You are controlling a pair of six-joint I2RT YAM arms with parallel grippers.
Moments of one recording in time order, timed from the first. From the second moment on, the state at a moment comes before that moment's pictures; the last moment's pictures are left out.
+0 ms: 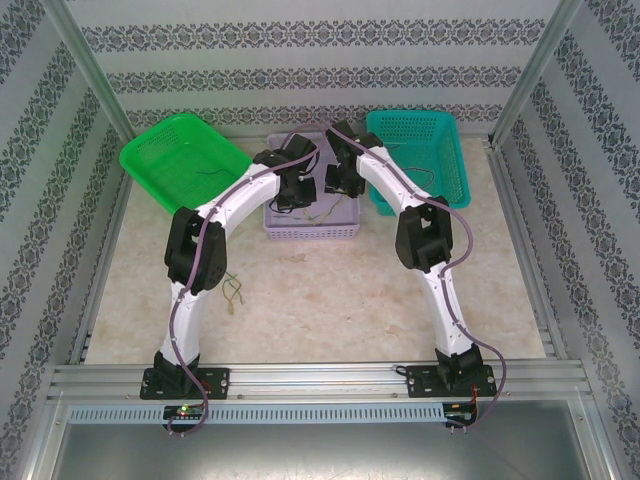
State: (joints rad) left arm -0.48 2.17 1.95 -0.95 0.00 -0.64; right arm 0.42 2.44 2.33 -1.14 -0.05 0.57
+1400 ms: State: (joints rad) left arm -0.24 1.54 1.59 -1.15 -0.03 -0.89; right arm 0.38 1.62 1.72 -0.90 0.06 0.52
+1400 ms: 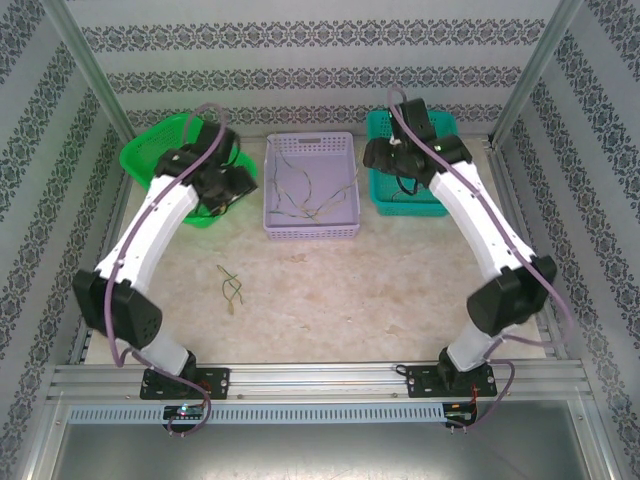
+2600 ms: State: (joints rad) left arm -0.10 1.43 0.90 -0.80 0.14 -0.96; right arm 0.77 1.48 1.13 -0.60 -0.31 0.57
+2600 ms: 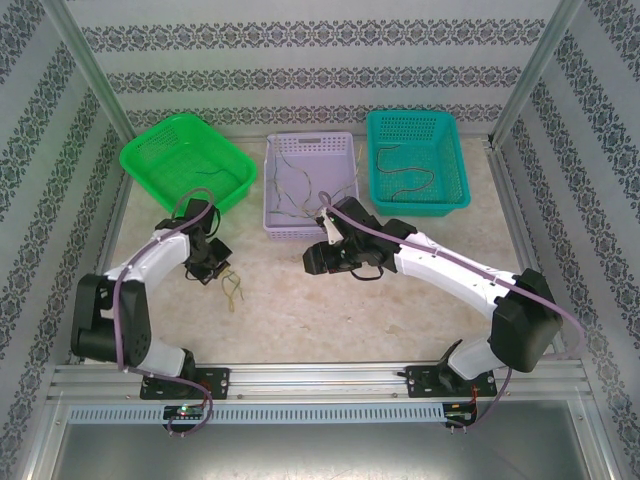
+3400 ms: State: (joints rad) left arm -0.36 1.43 1.29 -0.67 0.29 -1.18; right arm 0.68 1.55 1.20 -0.21 -0.53 0.89
